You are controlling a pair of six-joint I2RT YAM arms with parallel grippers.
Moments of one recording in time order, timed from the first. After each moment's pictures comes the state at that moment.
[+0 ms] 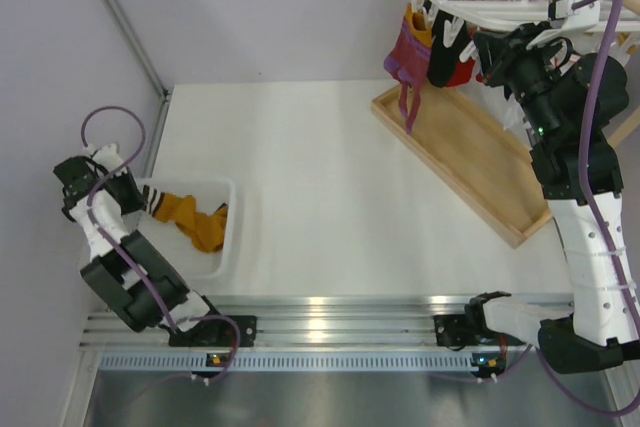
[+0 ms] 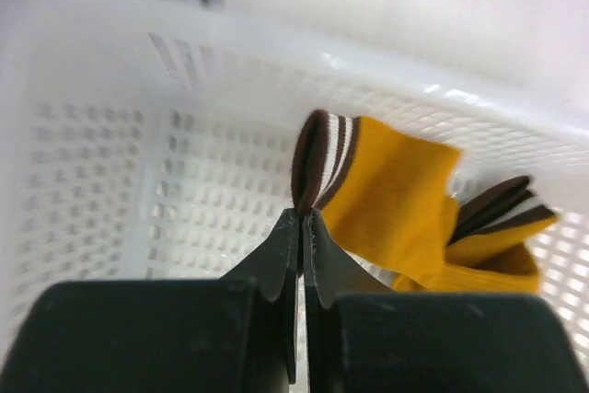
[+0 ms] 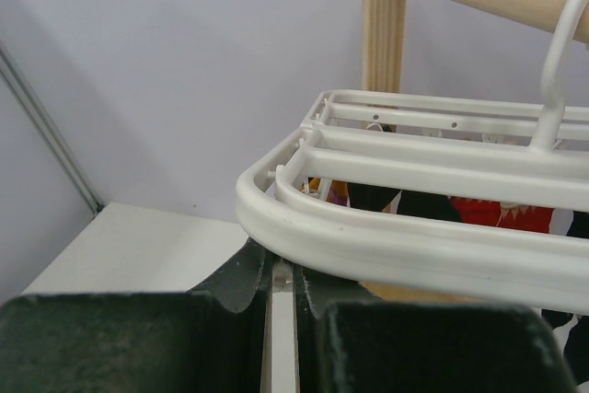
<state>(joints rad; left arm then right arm) 0.75 1.48 1.03 -0.57 0.43 0.30 0.22 1.14 1.66 -0.31 -0.08 0.12</state>
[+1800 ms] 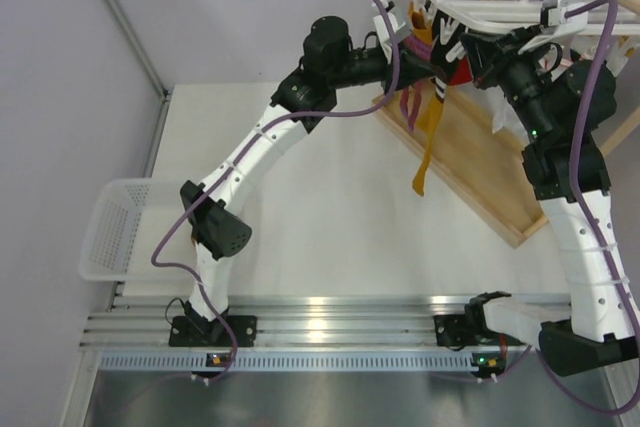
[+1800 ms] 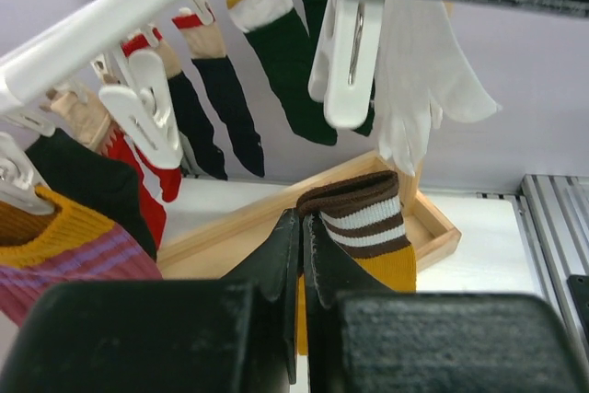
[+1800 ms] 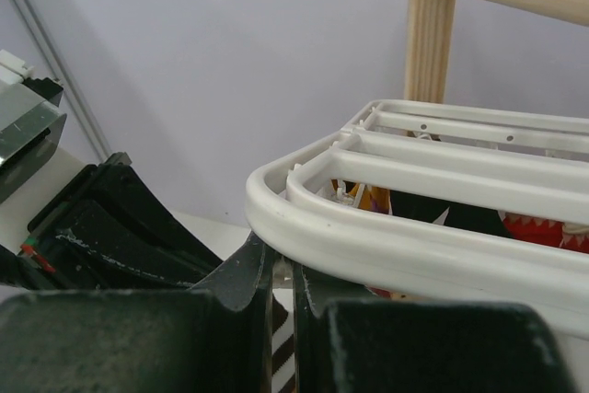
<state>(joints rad) -0.71 2.03 2.32 -0.17 0.69 0.03 0.22 1.13 1.57 -0.17 -0.17 0.16</state>
